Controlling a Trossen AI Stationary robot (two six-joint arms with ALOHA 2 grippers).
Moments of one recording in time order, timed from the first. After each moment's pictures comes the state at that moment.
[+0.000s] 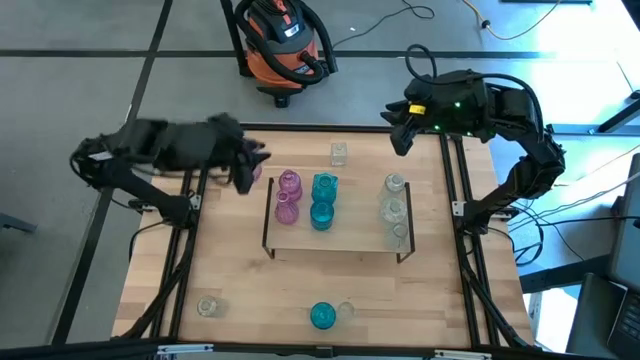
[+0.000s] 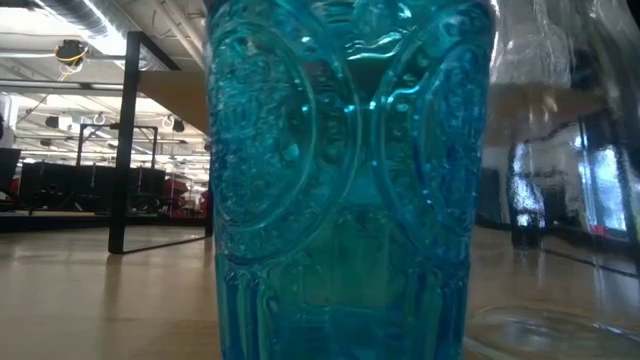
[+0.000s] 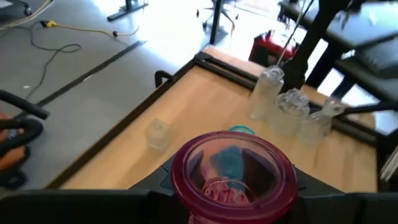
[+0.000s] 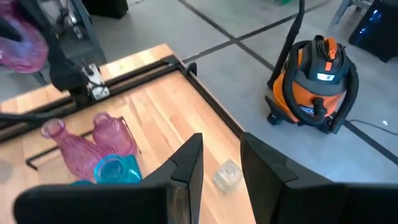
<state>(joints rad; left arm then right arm) -0.15 1.27 1.79 -1.10 -0.56 -0.49 -0.16 1.54 2.28 -1.29 0.33 0.21</state>
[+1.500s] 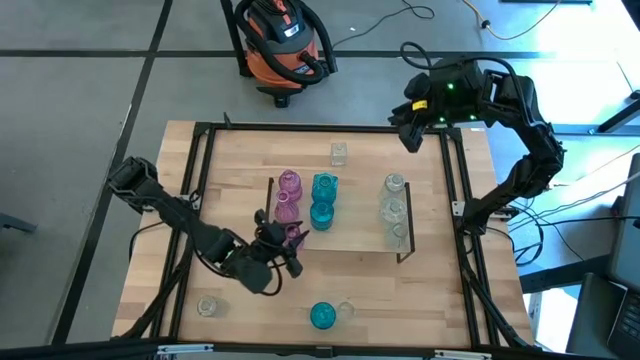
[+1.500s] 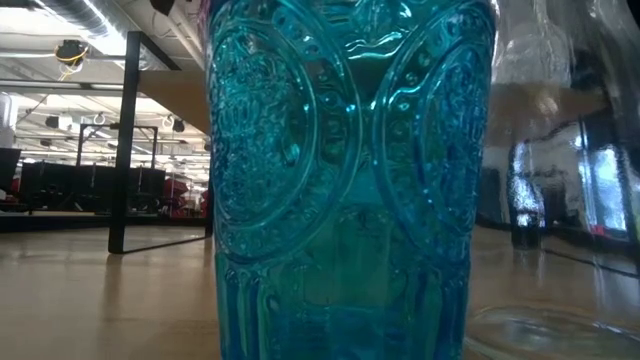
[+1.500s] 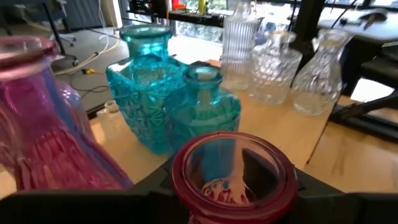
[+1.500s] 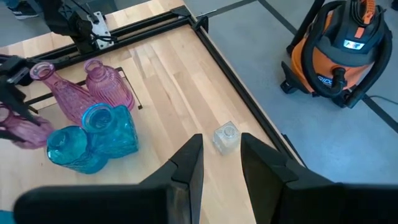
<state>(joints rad) -0.58 1.55 1.09 -0.15 -1.17 -0.65 -0.34 1.55 2.28 -1.43 0.07 0.07</state>
